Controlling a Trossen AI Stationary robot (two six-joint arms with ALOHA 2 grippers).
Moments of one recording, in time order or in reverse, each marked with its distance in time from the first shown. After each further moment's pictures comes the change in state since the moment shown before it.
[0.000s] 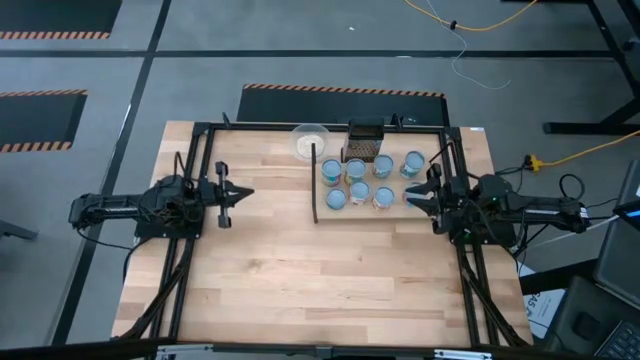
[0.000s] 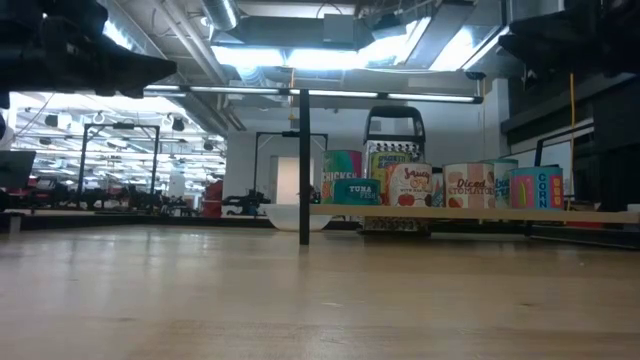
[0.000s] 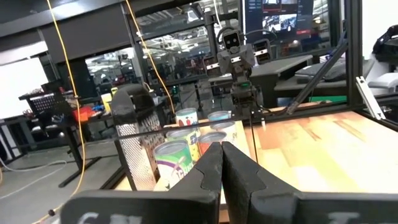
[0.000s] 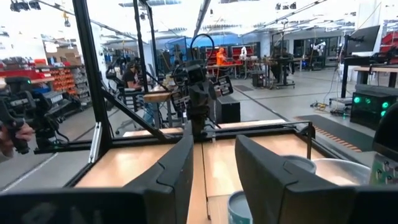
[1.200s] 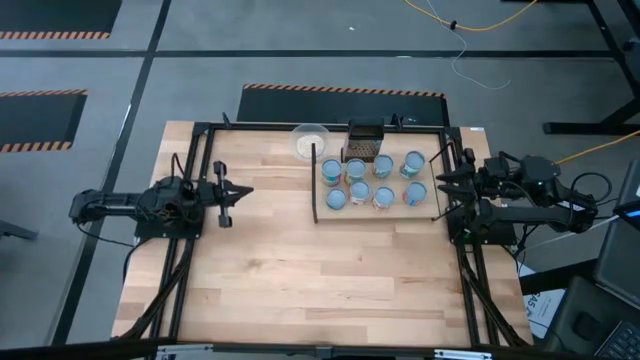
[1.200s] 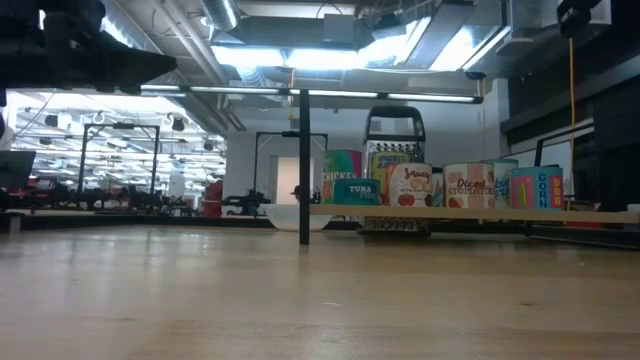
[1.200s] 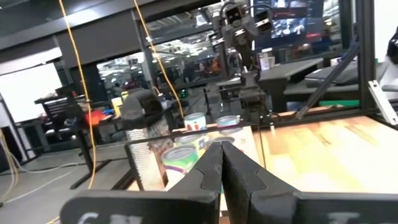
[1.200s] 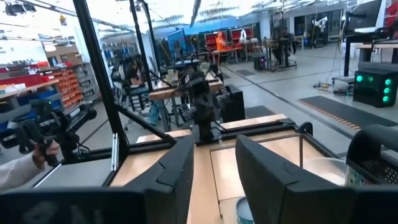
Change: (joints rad) left arm -0.063 0.007 0.000 0.032 -0.095 0.025; right arm 0.000 -0.001 0.460 -0.533 0.002 0.080
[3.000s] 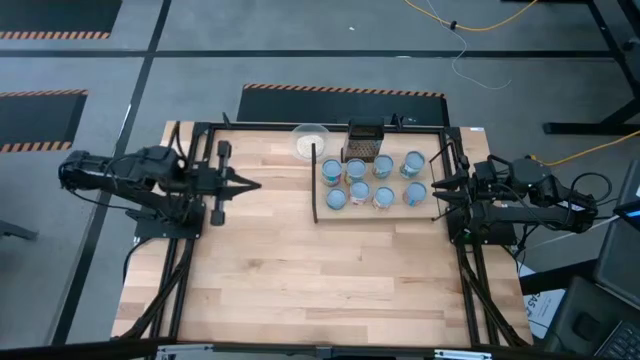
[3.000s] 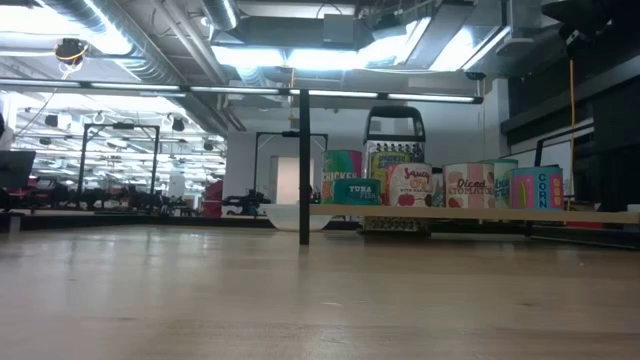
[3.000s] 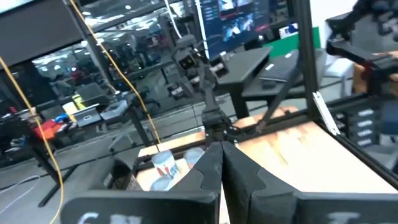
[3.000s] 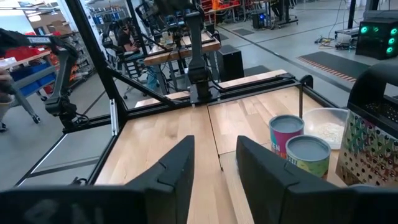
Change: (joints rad) left arm -0.218 0.649 0.920 -0.461 -0.054 0.073; right arm 0.000 -0.001 0.000 -0.176 -0.002 0.060
